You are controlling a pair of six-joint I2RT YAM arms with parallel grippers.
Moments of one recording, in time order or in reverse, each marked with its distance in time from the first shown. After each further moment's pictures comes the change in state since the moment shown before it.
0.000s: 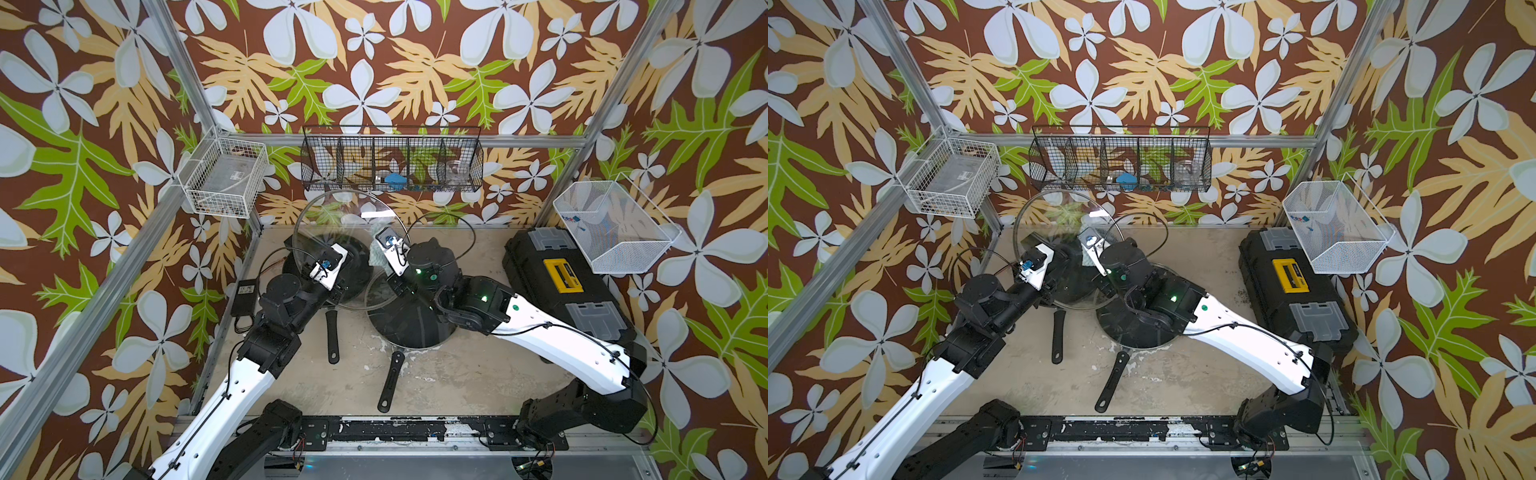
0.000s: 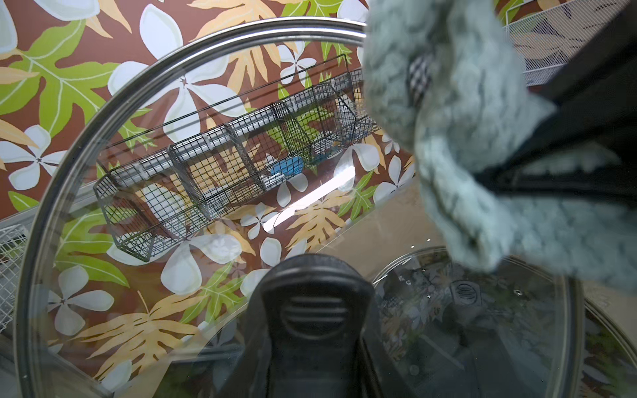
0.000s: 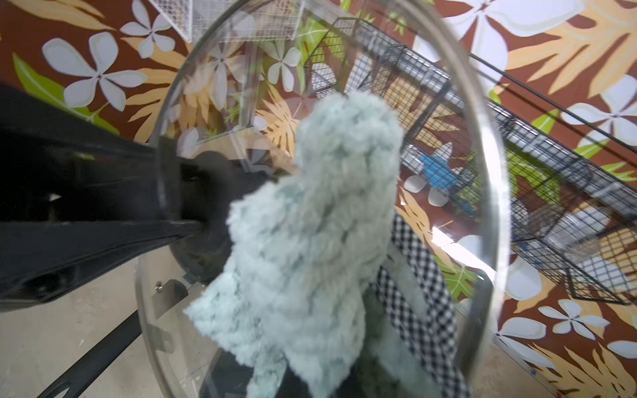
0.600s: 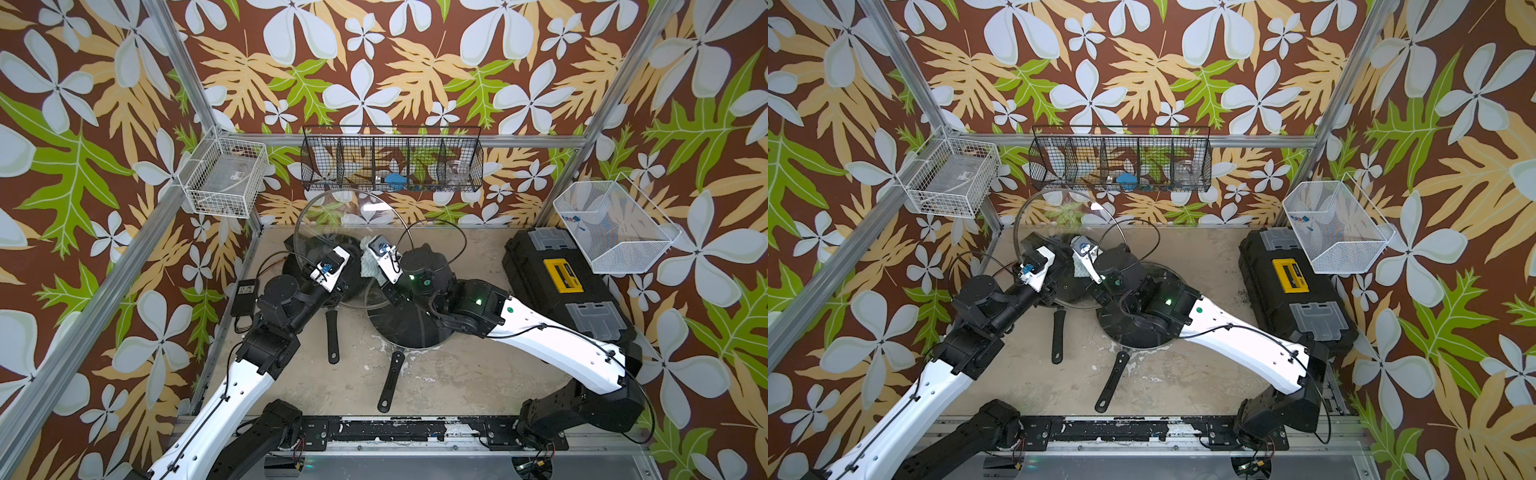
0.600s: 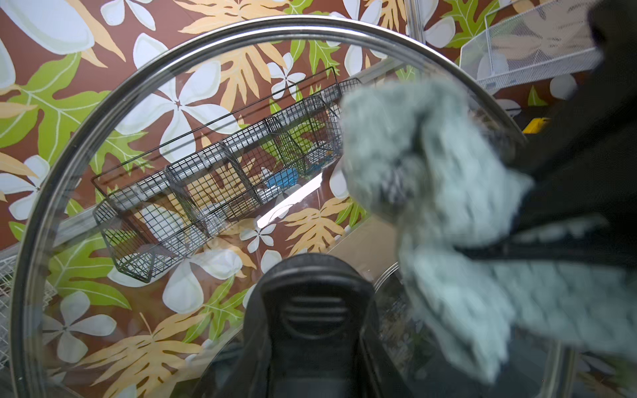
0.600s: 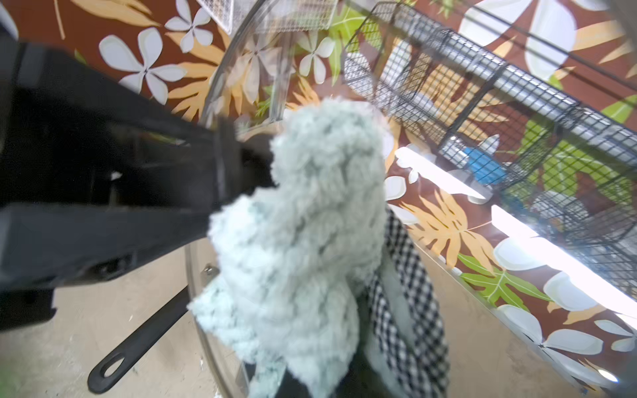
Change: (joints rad) left arm 0.000 -0.022 -0.016 0.005 0.034 0.105; right arm -0.033 -0.001 0.037 -0.024 -0.060 0.037
